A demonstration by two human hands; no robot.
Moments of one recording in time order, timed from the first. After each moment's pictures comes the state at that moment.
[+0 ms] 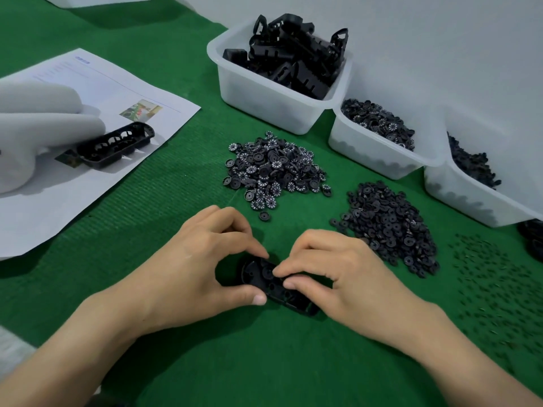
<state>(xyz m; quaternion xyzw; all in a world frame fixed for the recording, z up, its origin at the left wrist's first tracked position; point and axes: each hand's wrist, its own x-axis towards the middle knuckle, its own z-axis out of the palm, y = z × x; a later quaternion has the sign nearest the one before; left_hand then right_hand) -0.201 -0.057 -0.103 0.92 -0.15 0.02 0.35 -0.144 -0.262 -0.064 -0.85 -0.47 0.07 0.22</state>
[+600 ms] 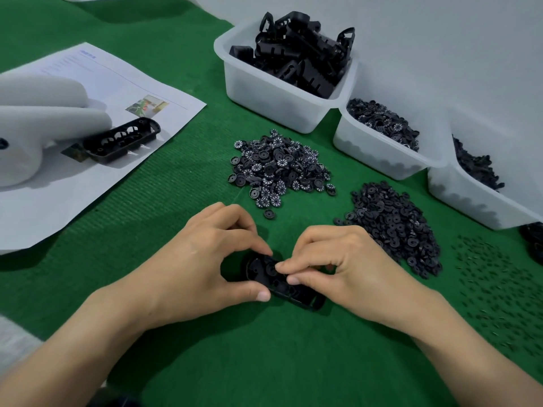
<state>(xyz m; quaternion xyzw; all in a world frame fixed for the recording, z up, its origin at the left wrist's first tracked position) -0.200 -0.056 -0.104 0.92 -0.15 0.02 0.36 -0.131 -0.258 -0.063 -0.84 -0.46 0.12 0.26</state>
